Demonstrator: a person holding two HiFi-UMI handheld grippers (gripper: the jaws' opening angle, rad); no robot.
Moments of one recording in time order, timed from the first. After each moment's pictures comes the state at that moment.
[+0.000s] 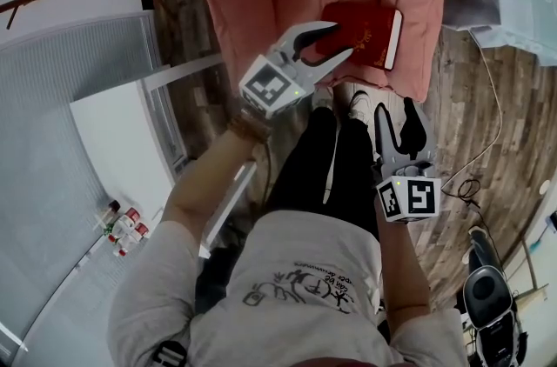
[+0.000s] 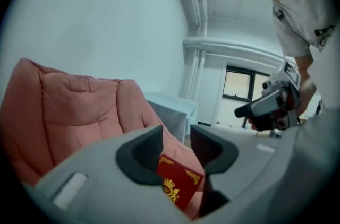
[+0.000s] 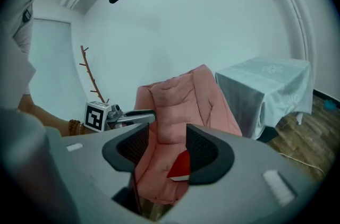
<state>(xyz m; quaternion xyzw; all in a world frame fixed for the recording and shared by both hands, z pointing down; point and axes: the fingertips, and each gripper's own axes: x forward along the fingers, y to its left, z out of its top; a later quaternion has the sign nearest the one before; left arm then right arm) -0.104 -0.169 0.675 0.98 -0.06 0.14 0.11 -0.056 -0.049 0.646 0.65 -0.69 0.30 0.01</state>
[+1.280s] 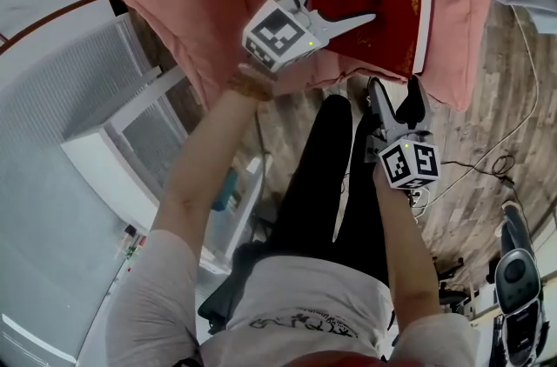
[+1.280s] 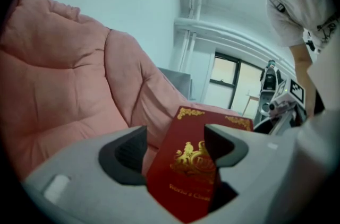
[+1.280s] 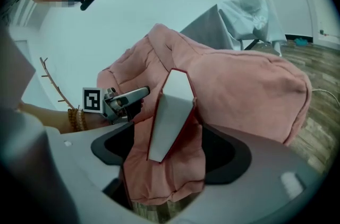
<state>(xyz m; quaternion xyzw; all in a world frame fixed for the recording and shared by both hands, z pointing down) -0.069 -0.226 0.921 0.97 0.05 0.20 0.10 -0.082 -0.065 0.945 0.69 -0.56 0.45 -0.07</state>
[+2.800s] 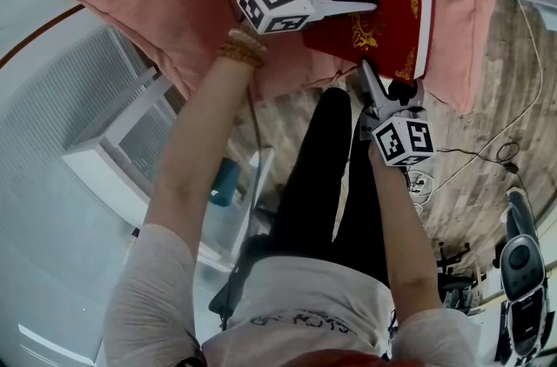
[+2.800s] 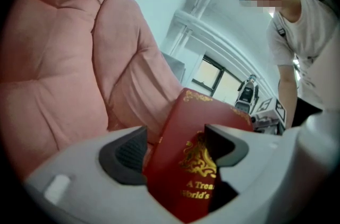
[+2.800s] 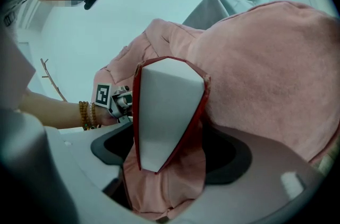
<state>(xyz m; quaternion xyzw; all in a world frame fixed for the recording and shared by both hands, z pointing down) -0.045 -0.222 0.973 0.94 0.19 0.21 0.20 -0.084 -0.099 0.989 0.69 -0.58 0.44 -0.09</state>
